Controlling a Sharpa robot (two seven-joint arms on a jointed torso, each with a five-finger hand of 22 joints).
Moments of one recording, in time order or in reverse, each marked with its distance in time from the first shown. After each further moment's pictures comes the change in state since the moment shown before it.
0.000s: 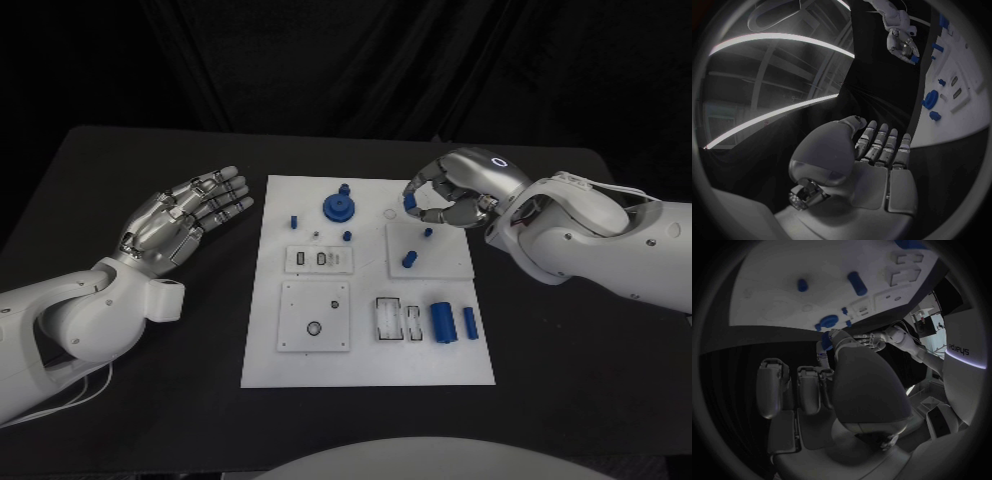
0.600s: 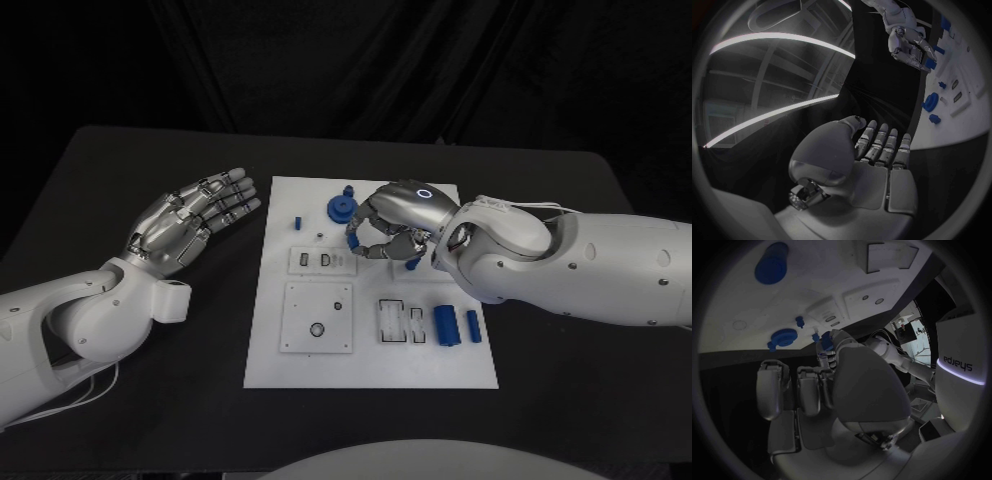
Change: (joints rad) left arm 0.000 0.005 0.000 0.010 0.000 0.002 0.000; left_hand -0.008 0.000 0.003 0.003 0.000 0.009 0.002 0.000 0.001 0.000 0.000 0.004 0.000 0.000 0.000 0.004 0.000 0.000 0.000 0.000 0.003 0.000; right arm -0.048 0.211 0.000 -0.032 -0.095 0.089 -0.044; right_hand -0.016 0.006 0.000 0.000 -0.015 0.000 0.000 0.006 0.000 0.000 0.000 0.000 0.000 0.000 0.000 0.035 0.000 0.000 0.000 0.000 0.042 0.000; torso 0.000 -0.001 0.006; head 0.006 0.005
